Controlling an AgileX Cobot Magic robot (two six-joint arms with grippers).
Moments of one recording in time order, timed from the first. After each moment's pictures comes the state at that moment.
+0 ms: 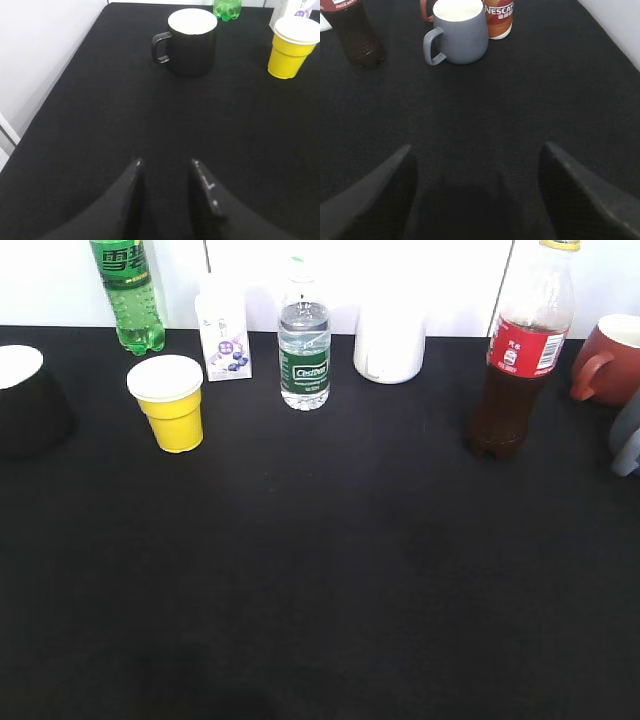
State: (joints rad) left arm -0.02 -0.01 -0.52 0.13 1.07 -0.14; right arm 0.02 -0.01 -0.51 -0.14 1.05 0.22
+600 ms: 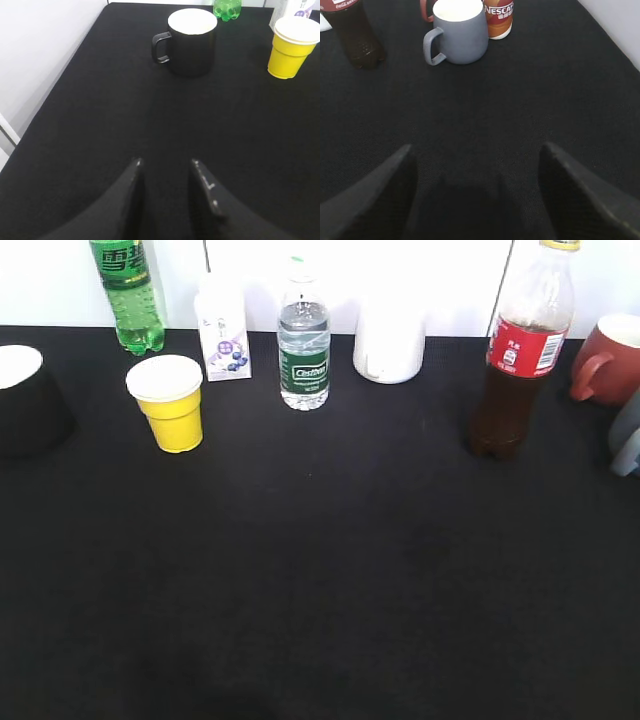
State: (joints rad) left arm -0.02 -0.01 -0.52 0.13 1.07 -0.14; right arm 0.02 -0.01 -0.51 -0.14 1.05 0.22
